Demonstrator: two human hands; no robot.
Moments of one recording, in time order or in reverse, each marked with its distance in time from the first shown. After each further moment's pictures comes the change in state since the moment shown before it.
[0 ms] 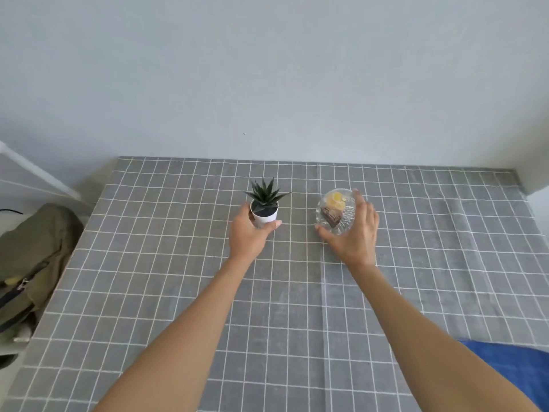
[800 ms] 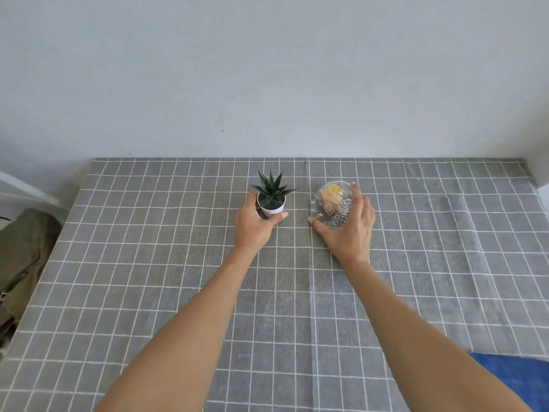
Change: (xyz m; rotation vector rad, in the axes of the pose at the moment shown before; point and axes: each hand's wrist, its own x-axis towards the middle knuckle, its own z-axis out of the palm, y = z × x) left_hand 0.030 0.012 0.050 0.051 -0.065 0.072; right_hand 0.019 0.020 0.011 0.004 -0.031 0.130
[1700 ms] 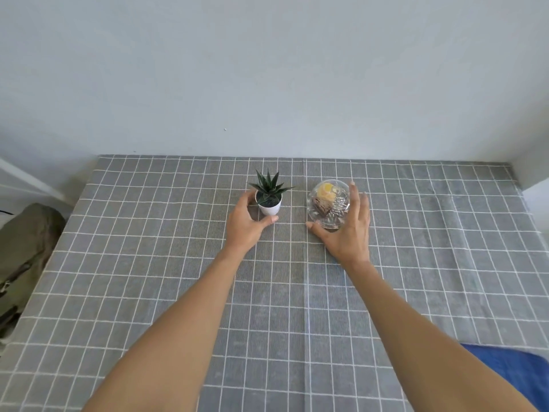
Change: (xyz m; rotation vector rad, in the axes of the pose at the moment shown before) left_hand -0.009 -0.009 -0.014 0.052 -0.023 -0.011; right_hand -0.009 -0.003 -0.022 0.033 -0.123 0.024
